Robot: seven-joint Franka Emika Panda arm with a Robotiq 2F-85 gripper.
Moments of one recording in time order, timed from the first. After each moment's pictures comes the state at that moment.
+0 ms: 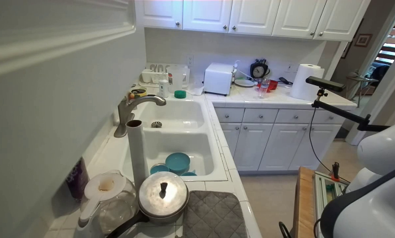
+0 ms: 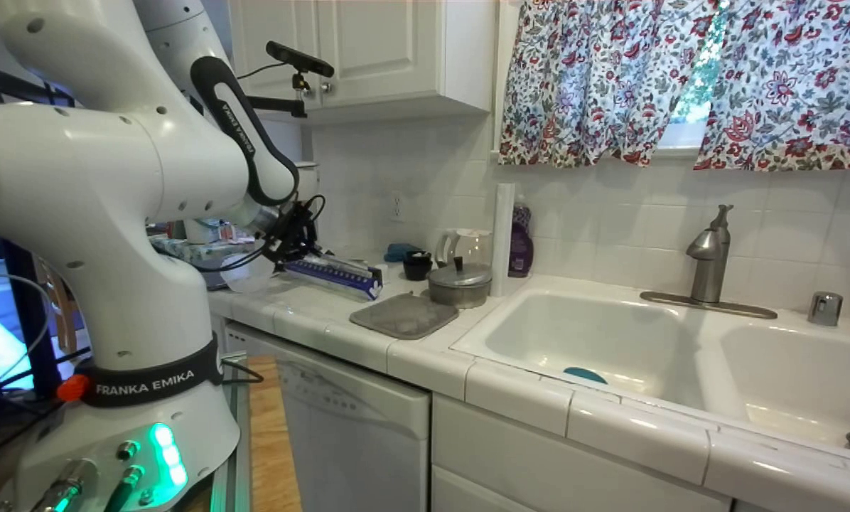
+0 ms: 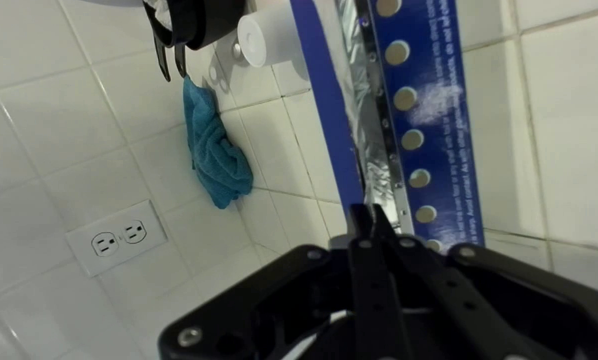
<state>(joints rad) -0.86 -0.32 2.07 -2.43 -2.07 2.74 1.49</state>
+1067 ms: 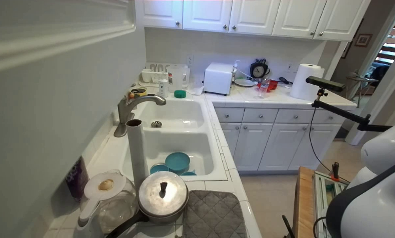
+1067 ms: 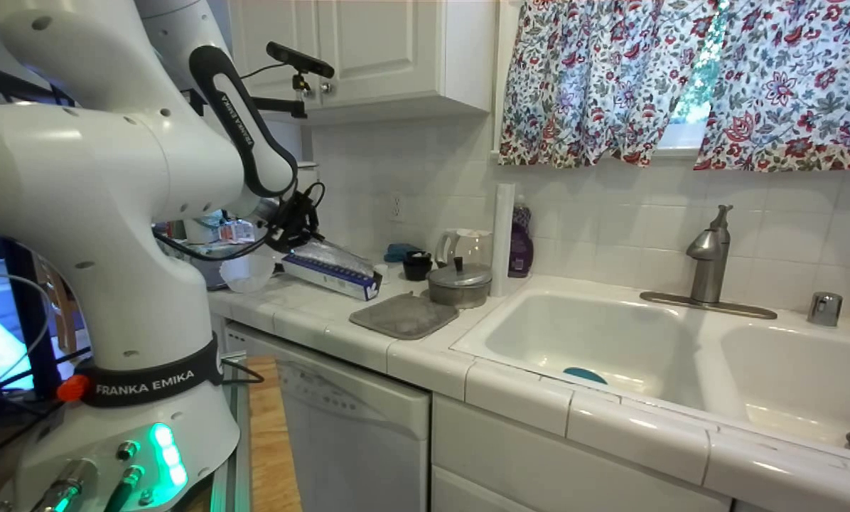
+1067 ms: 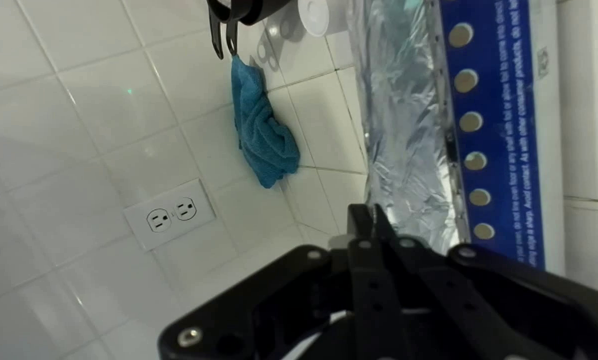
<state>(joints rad) -0.75 -0.28 1.96 -2.43 -2.07 2.67 1.47</state>
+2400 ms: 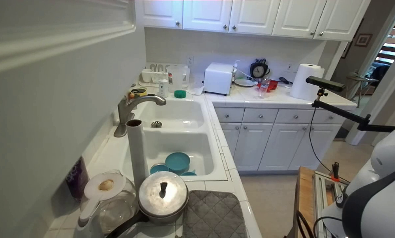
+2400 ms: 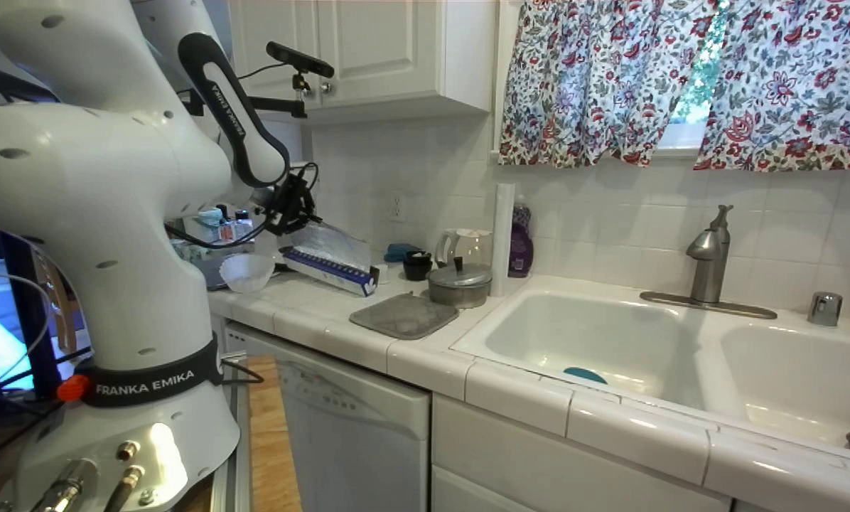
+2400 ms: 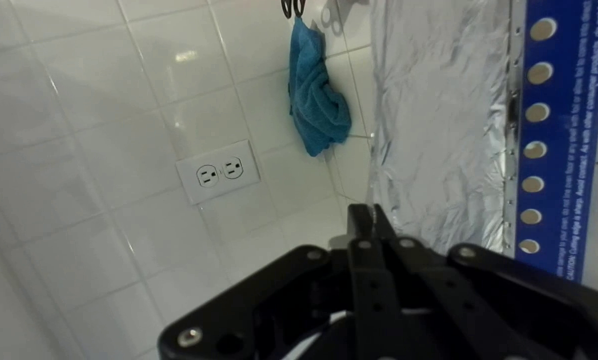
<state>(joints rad) -0.50 -0.25 1.75 -2.44 -2.05 2.59 1.38</state>
